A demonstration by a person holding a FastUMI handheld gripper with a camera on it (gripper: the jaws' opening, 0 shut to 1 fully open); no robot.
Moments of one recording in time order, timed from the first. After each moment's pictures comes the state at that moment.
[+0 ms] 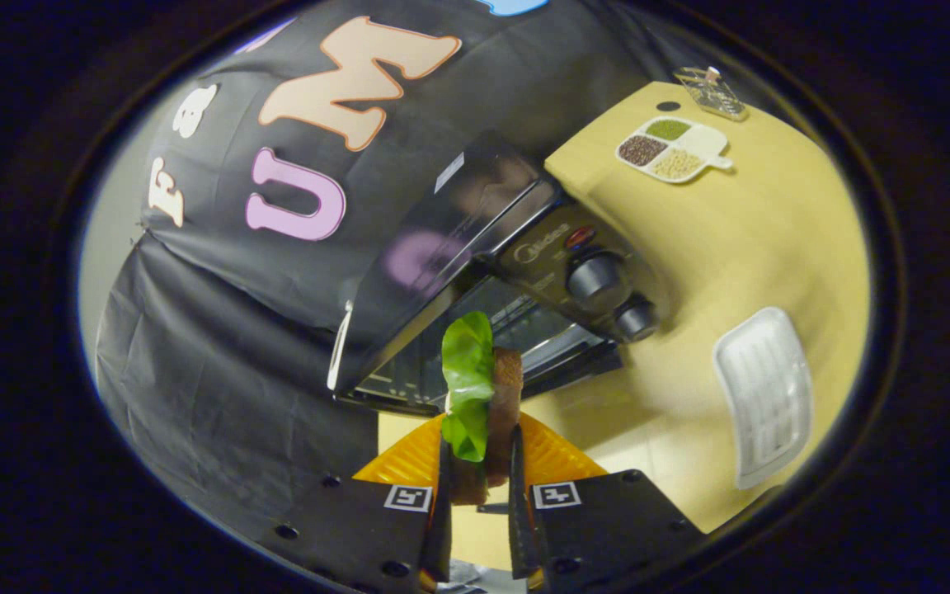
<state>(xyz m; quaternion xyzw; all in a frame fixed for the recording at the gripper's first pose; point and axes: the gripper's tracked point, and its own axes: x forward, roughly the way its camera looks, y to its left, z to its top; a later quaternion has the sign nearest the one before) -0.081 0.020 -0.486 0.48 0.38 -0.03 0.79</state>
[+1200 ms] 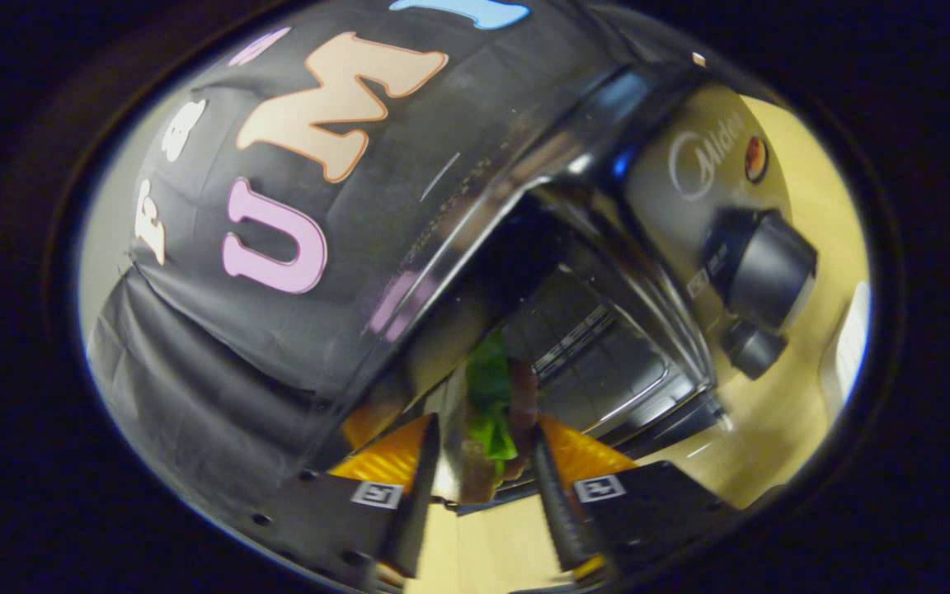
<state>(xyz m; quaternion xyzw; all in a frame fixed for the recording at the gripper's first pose) 0.006 0.028 -0.539 0.45 0.29 -0.12 0.84</state>
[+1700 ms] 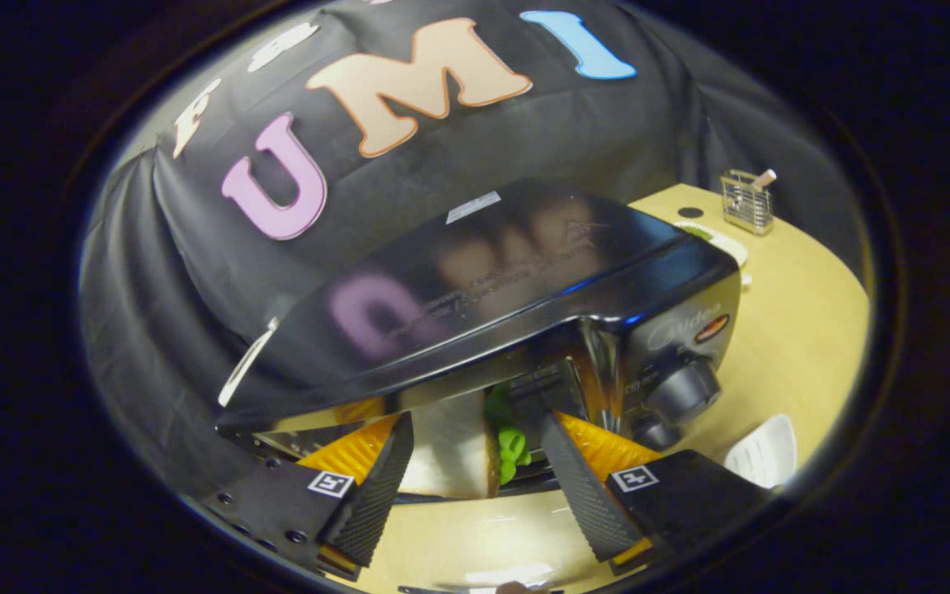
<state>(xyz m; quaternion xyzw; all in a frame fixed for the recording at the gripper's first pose) -0.015 -0.006 -0.522 0.25 0.31 -0.14 0.91</state>
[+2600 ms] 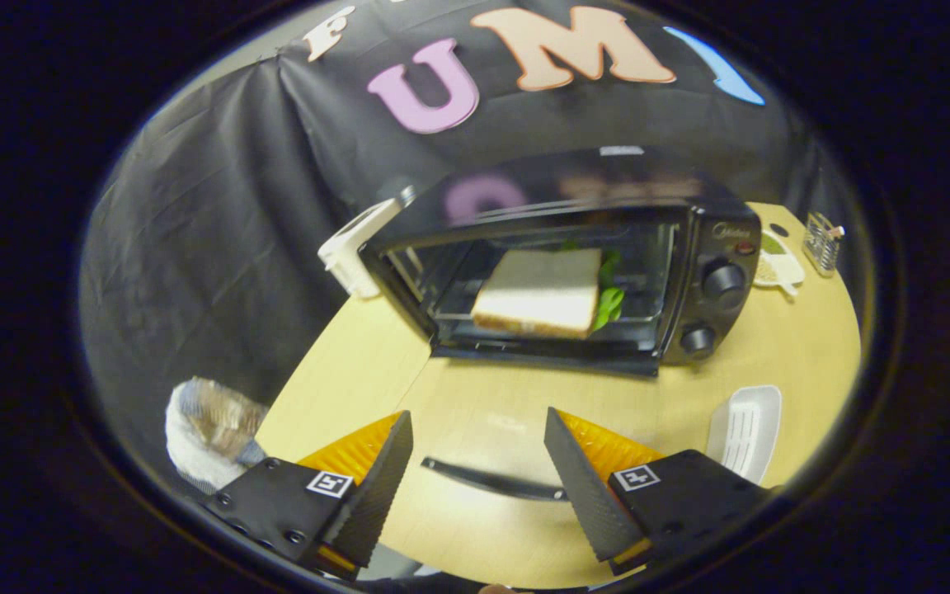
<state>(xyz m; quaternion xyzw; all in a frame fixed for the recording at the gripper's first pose) -0.147 0.098 -0.500 0.16 0.44 0.10 0.88</state>
